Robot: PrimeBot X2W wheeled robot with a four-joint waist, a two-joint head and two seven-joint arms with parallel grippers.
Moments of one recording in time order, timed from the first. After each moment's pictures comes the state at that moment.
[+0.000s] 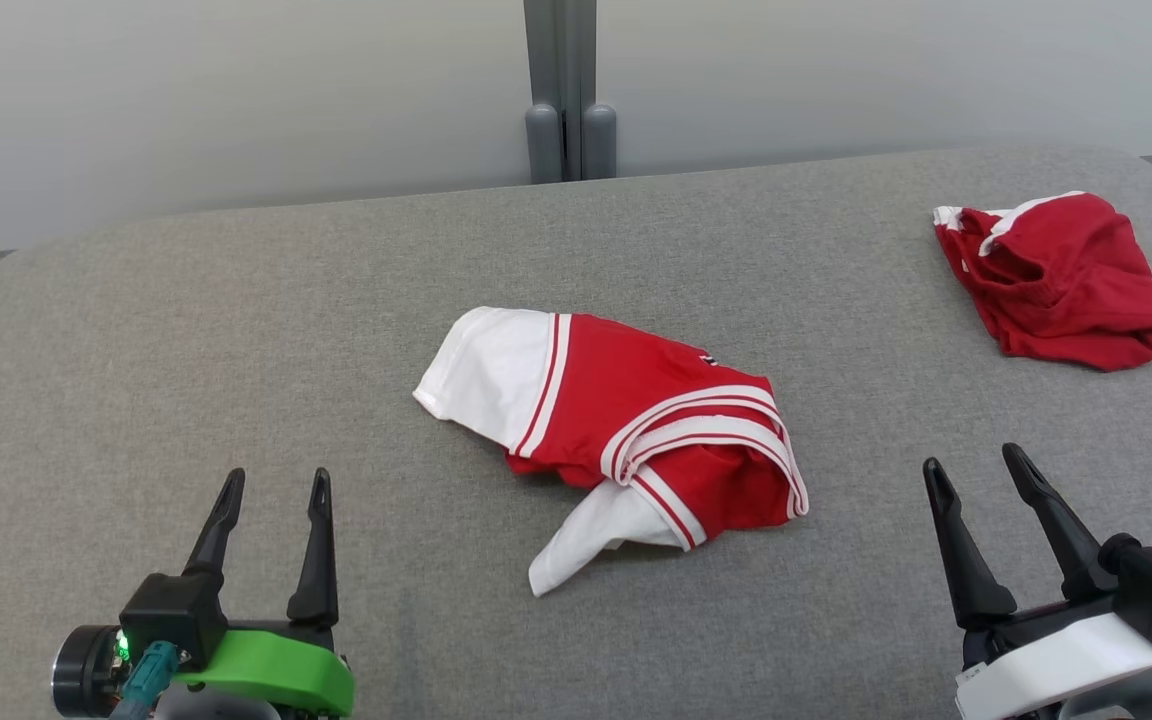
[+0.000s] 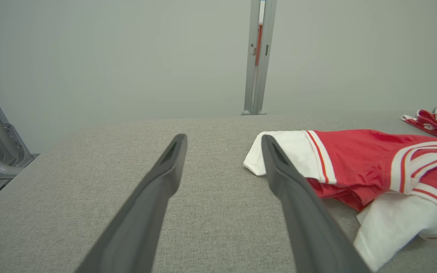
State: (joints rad) left arm -0.05 0.34 -0.39 0.09 -0.46 0.20 -0.26; right arm 0.17 -0.18 0.04 -0.22 0.26 0.13 -0.05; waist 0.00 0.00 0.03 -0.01
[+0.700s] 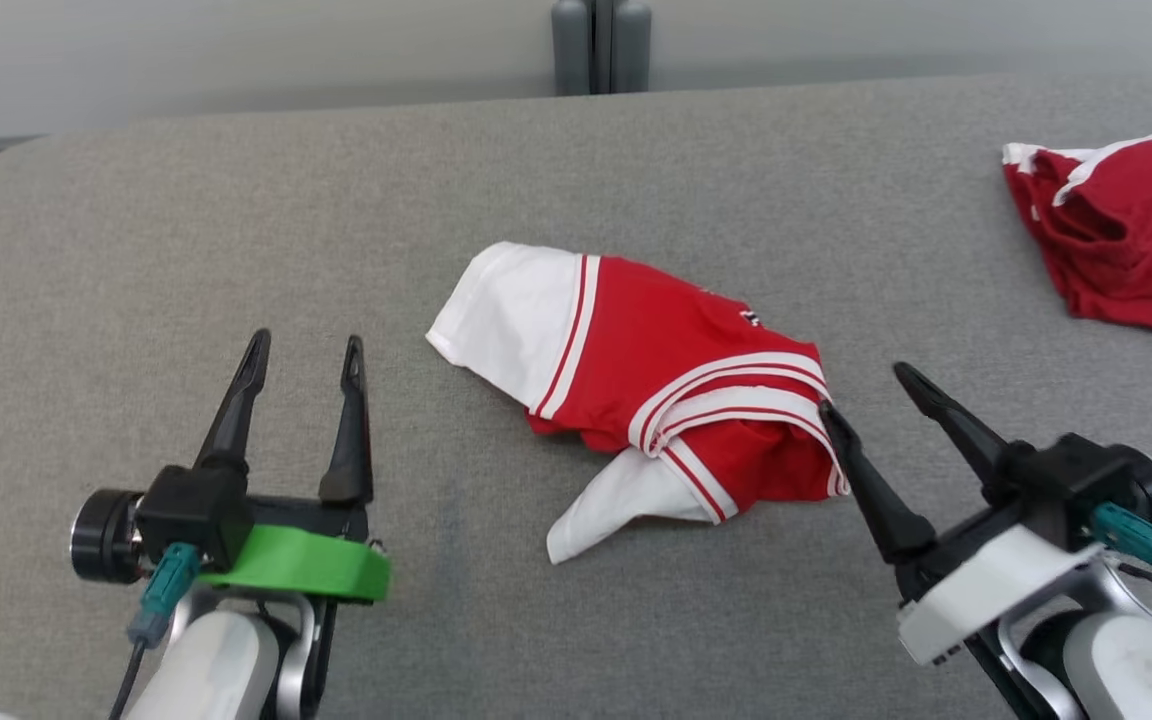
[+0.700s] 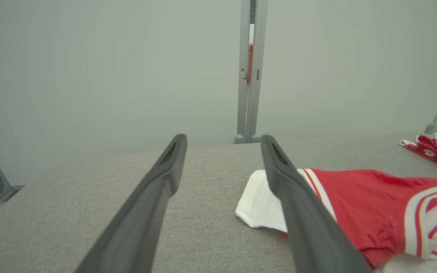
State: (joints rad) left arm -0.21 0.31 -0.41 0.05 -0.41 0.19 -0.26; right arm -0.02 -0.33 0.24 -0.21 0.29 0.13 0.03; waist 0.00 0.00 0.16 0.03
